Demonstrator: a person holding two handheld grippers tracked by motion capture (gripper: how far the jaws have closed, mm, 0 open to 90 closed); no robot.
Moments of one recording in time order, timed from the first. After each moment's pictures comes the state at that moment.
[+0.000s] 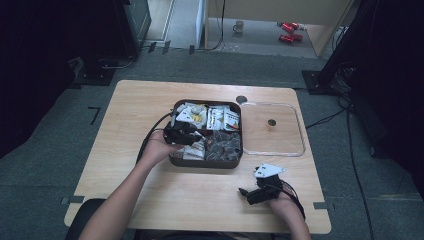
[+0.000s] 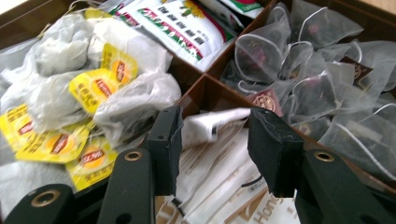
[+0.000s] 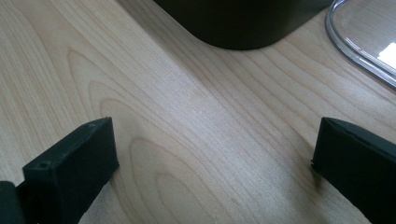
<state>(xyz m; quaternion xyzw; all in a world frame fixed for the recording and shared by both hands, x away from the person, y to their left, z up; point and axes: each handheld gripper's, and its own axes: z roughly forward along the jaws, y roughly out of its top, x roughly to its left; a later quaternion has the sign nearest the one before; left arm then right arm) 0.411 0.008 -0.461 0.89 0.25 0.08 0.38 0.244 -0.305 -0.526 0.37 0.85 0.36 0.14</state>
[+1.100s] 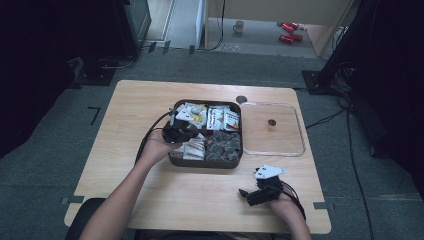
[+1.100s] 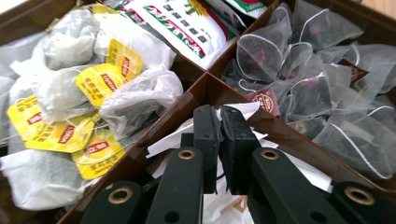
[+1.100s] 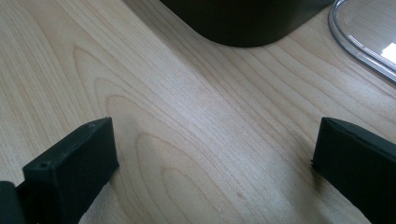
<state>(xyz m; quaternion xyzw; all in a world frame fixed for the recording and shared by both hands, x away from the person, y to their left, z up) 0.407 0.015 -0.451 0.88 0.28 0.08 0.37 0.241 -0.304 -0.526 0.37 0.85 0.36 0.14</state>
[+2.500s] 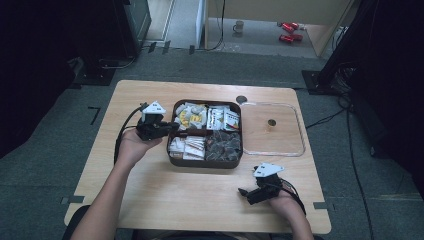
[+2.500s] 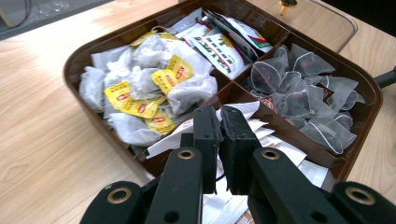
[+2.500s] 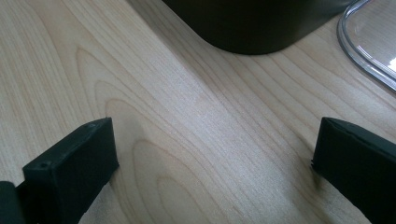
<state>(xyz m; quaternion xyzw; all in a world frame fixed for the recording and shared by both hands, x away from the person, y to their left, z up) 0.393 0.082 -0.412 0.84 0.32 0.09 0.43 0.249 -0.305 -0.526 0.34 0.86 0.36 0.13</state>
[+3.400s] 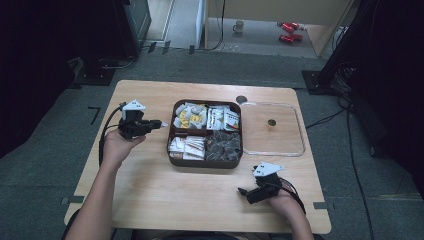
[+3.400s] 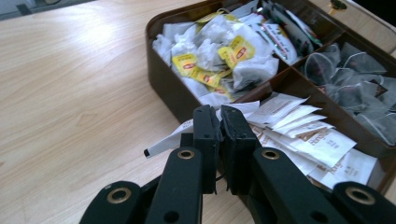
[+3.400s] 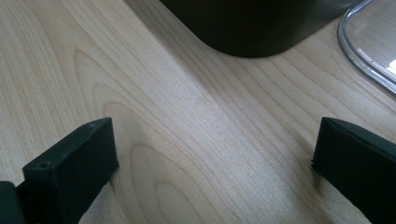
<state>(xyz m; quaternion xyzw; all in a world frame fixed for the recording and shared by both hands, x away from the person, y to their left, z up) 0.406 0.133 -0.425 0.81 0.39 0.10 0.42 0.251 -0.304 -0.526 0.34 0.86 0.36 0.13</state>
